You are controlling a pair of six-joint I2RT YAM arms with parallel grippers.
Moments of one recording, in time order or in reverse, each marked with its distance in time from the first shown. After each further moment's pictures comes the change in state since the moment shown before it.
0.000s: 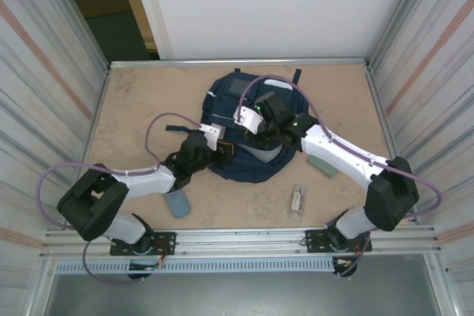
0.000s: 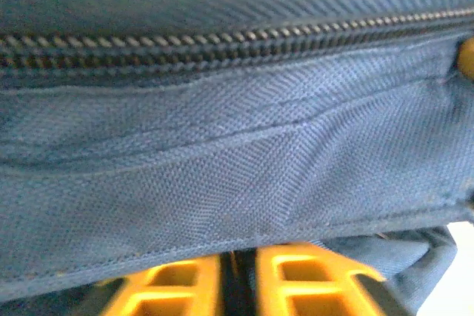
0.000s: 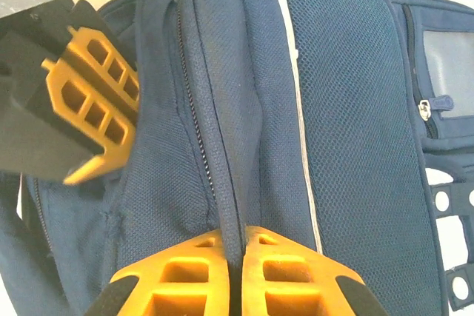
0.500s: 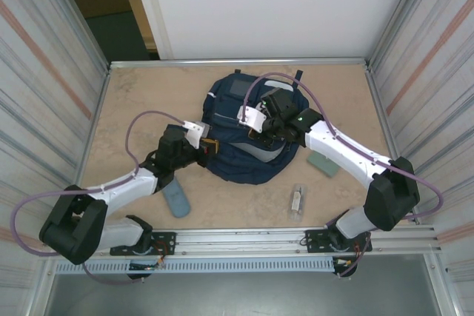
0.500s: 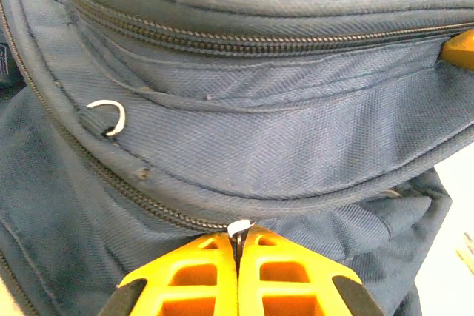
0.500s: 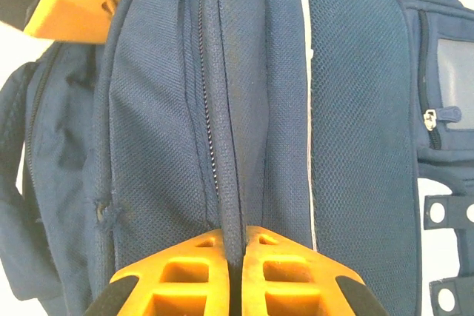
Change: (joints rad) left arm 0.196 -0.188 -0.056 -0.138 0.233 0.150; right arm -0.066 0.000 0.026 -0.073 -0.102 -0.117
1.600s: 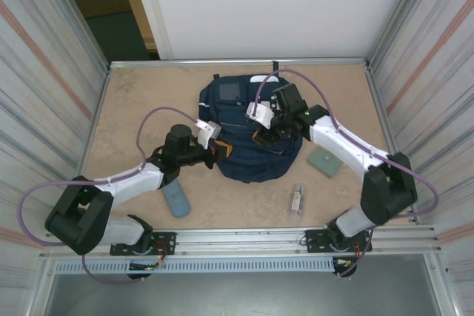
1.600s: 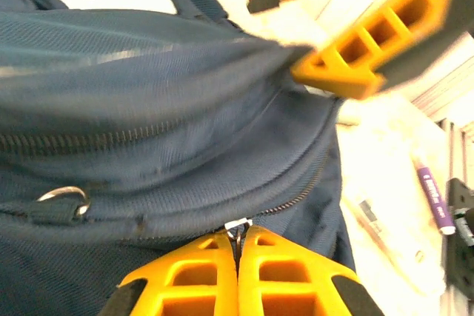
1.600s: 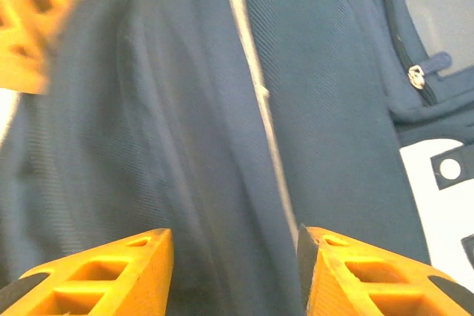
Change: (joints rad) left arm -0.070 0.085 0.077 0.043 0.208 -0.028; right arm -0.114 -0.021 -0.077 0.047 -0.179 -0.042
